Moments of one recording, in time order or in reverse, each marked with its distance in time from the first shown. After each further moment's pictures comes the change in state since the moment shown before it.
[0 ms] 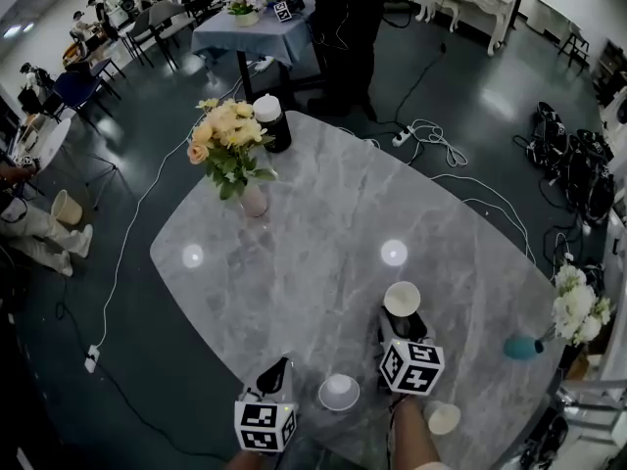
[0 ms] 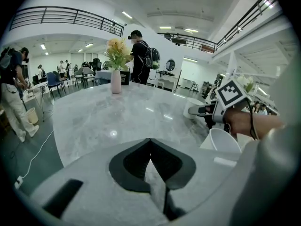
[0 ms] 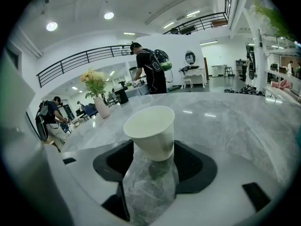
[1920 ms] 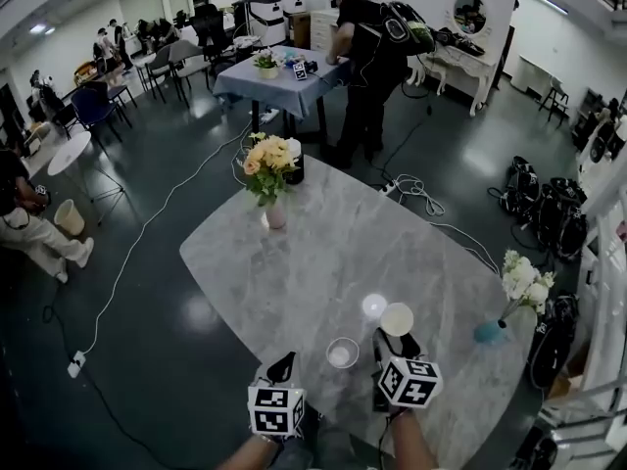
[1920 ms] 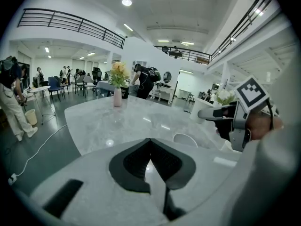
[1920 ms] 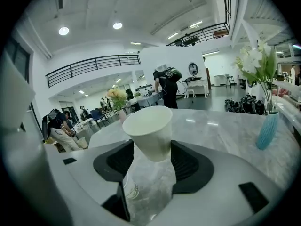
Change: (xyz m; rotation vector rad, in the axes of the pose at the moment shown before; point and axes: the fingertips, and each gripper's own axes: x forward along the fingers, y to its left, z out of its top) left arm -0.064 -0.013 0.009 -0.014 -0.138 -0.041; right arm -0.124 0.049 0.010 -0.043 -0.103 0.026
